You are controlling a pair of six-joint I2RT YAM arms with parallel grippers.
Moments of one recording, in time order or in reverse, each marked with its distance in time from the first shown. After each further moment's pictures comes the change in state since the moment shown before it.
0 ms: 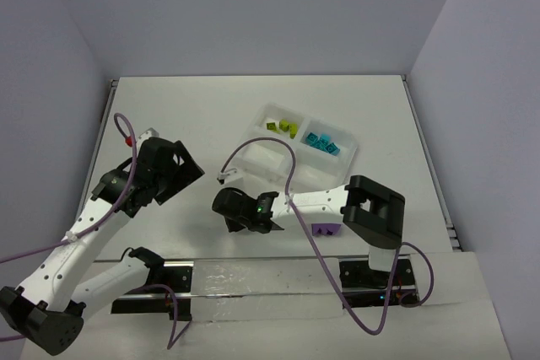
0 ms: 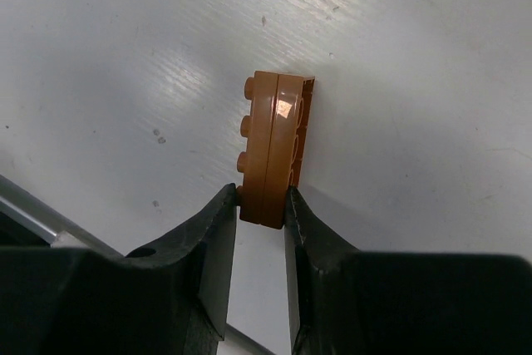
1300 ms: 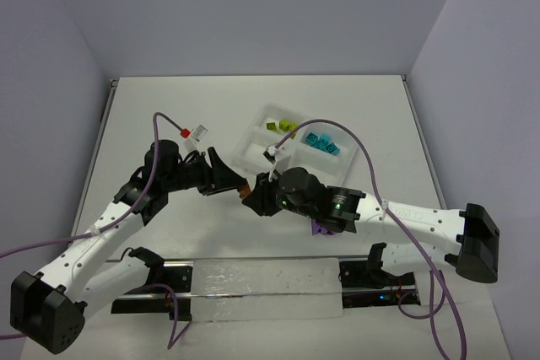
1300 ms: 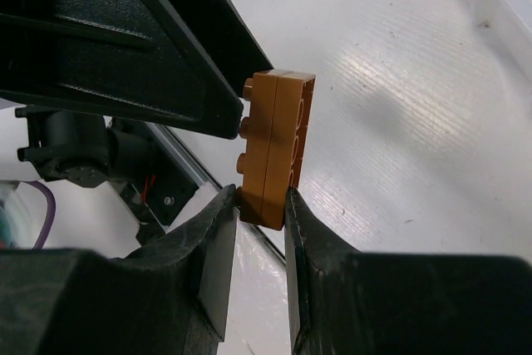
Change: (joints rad) left arm 0.011 0.013 -0.297 0.767 0.849 0.075; right arm -0.107 -0.664 -0.298 0.131 -0.166 -0.100
